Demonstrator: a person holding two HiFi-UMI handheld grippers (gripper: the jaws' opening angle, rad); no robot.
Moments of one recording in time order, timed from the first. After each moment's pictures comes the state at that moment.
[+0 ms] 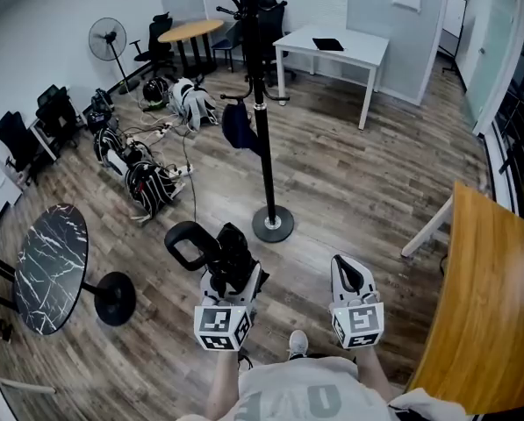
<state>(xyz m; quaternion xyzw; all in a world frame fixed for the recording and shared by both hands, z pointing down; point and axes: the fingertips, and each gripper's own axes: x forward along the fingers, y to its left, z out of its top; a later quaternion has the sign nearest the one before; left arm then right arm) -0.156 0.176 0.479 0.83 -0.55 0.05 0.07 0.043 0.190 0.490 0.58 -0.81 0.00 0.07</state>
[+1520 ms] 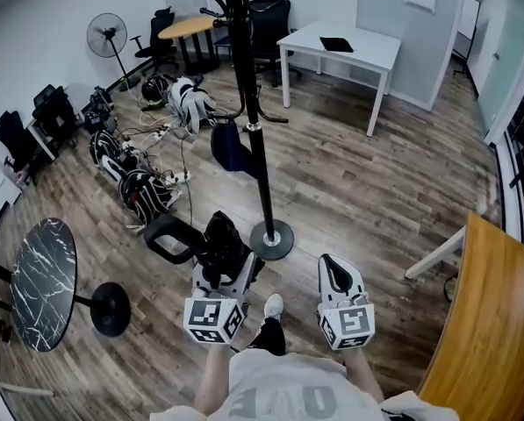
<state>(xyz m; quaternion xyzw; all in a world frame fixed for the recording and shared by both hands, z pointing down) -0.126 -0.013 0.462 0.83 -0.55 0.02 0.05 0.056 0.009 0.492 0.55 -0.83 0.03 0.02</state>
